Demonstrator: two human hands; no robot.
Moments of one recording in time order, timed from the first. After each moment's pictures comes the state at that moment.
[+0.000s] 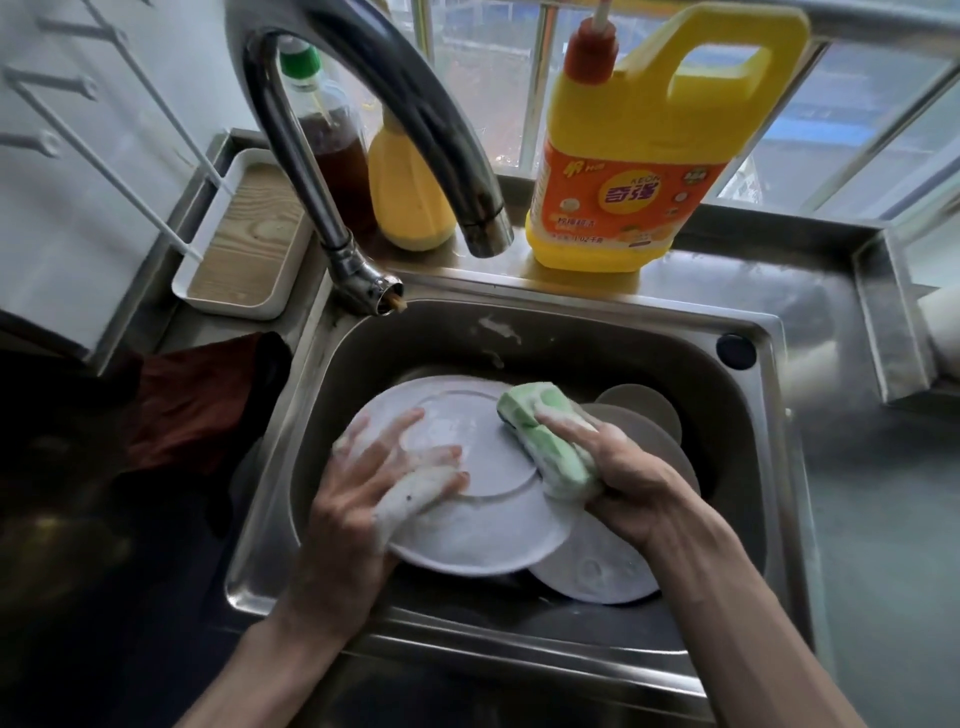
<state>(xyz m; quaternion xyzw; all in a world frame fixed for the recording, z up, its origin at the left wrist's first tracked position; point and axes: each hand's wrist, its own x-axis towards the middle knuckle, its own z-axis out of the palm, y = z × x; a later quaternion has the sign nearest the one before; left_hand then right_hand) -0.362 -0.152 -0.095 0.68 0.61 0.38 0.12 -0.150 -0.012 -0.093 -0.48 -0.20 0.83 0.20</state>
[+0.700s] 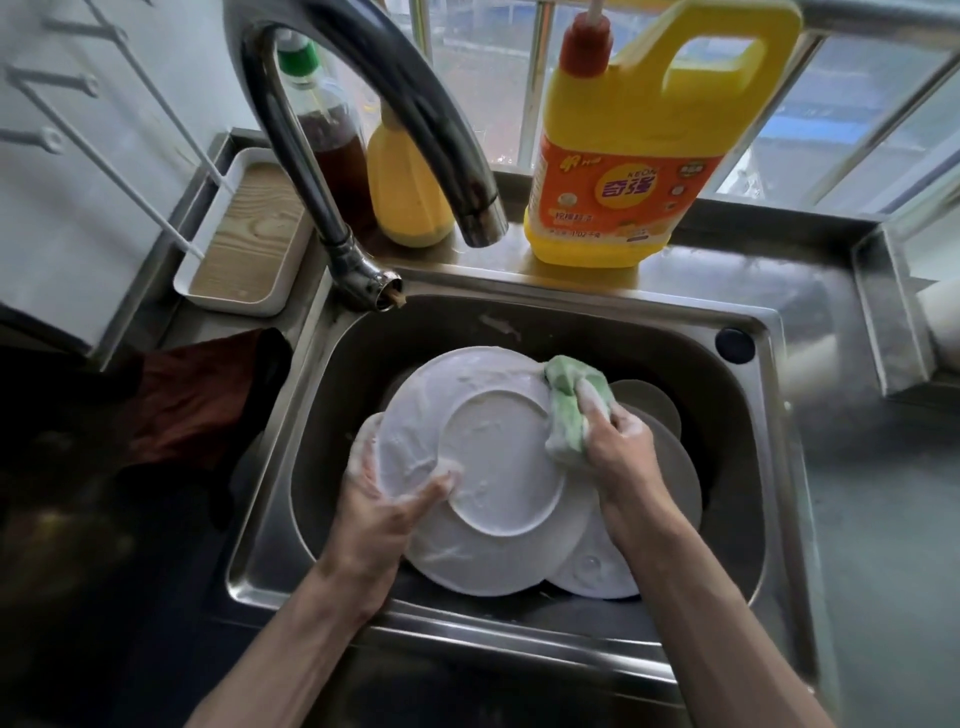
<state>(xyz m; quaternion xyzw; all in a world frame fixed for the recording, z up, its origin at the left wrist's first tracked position) -0.339 -0.140 -0.092 0.21 0.61 0.57 0.52 -0.158 -0.019 -0.108 -0.65 -0.29 0.62 0.32</state>
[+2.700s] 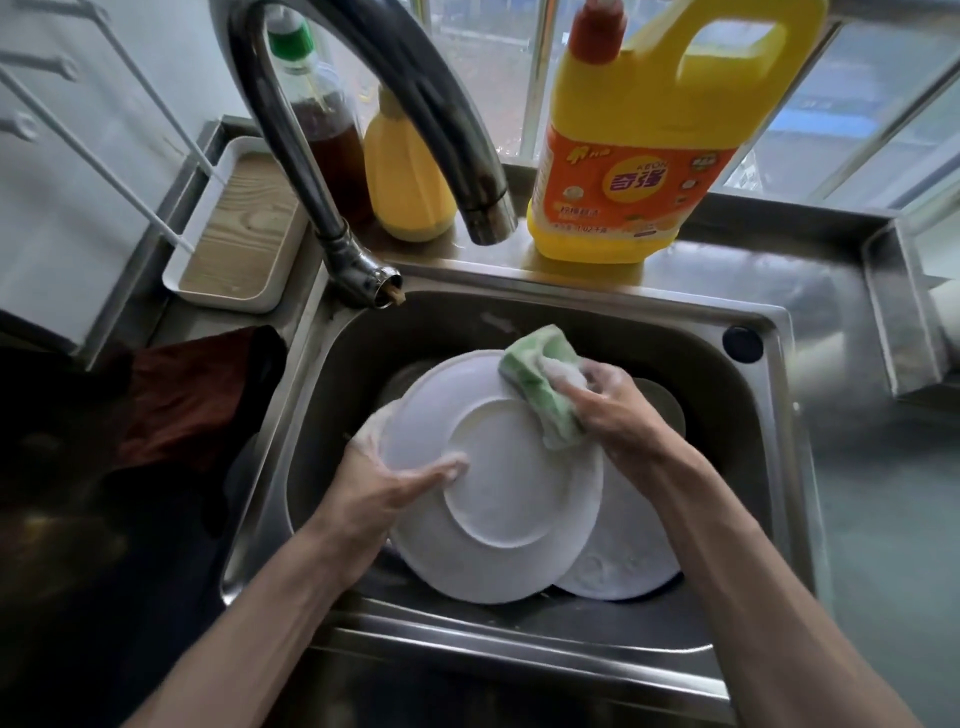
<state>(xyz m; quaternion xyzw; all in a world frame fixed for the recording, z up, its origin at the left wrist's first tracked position) -0.364 -0.118 -0.100 0.24 0.61 0.51 0.56 -0.161 0.027 -0.114 -0.55 -0.51 0.63 0.21</state>
